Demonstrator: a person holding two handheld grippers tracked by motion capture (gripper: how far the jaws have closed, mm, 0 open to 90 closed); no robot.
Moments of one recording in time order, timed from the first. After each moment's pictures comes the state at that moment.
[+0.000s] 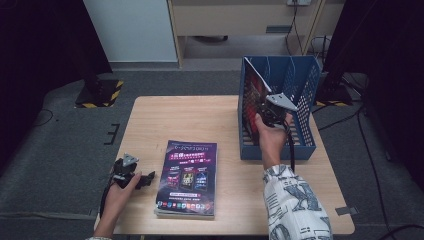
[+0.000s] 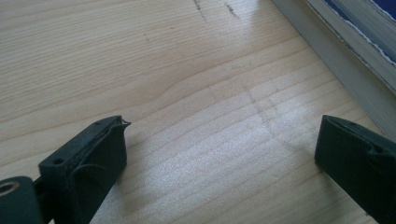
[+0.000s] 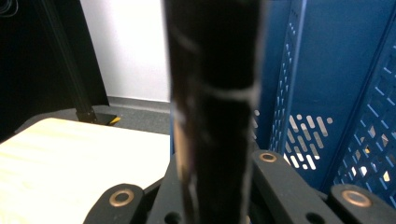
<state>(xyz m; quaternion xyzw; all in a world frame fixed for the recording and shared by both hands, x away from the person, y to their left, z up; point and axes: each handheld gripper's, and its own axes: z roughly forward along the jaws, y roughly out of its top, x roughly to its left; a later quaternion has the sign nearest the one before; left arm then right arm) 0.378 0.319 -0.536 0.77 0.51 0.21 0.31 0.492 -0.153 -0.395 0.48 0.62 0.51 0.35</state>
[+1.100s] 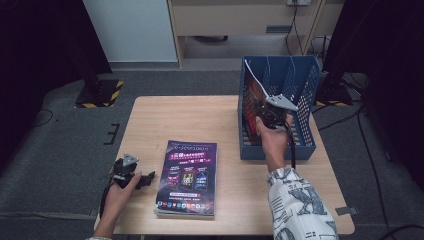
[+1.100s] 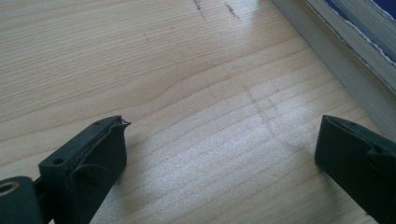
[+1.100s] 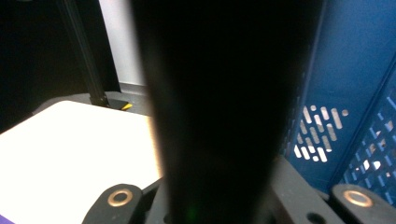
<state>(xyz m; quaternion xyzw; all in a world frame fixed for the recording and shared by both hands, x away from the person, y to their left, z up) 0.378 0.319 -0.536 0.77 0.51 0.21 0.31 0.487 -0.155 -0.394 0.47 0.65 0.50 0.33</state>
